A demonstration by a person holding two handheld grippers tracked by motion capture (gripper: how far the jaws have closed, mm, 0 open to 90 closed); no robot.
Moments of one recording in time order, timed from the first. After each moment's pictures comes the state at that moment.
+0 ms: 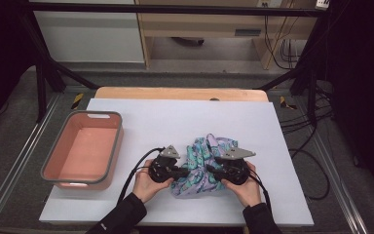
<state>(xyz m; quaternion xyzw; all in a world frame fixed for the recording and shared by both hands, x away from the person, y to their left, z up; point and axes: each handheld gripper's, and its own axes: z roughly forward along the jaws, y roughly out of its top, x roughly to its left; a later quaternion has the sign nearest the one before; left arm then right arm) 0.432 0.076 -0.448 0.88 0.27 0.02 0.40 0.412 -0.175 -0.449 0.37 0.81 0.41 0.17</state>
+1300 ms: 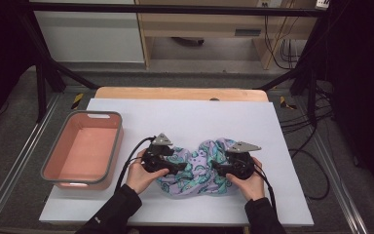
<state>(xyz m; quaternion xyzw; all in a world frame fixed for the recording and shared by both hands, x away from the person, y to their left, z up) 0.457 0.082 -0.436 0.86 0.32 0.04 0.40 0.429 -0.192 -0.451 0.43 0.80 0.39 0.18</state>
